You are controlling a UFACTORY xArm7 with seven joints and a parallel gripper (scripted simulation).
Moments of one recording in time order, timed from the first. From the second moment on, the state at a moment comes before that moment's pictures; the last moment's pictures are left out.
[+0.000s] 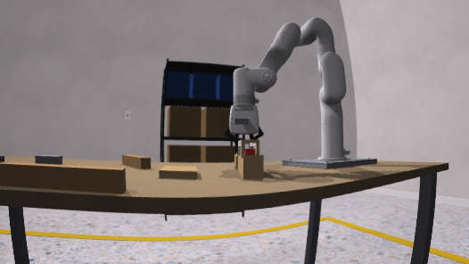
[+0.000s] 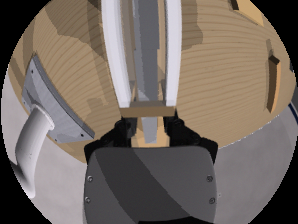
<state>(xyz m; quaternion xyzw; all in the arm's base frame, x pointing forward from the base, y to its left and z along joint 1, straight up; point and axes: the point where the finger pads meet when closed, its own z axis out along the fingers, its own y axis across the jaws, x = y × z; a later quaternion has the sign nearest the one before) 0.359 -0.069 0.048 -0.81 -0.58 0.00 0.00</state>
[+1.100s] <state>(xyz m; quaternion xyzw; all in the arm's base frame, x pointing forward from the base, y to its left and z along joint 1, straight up) 0.358 -0.069 0.052 -0.81 -0.58 0.00 0.00</state>
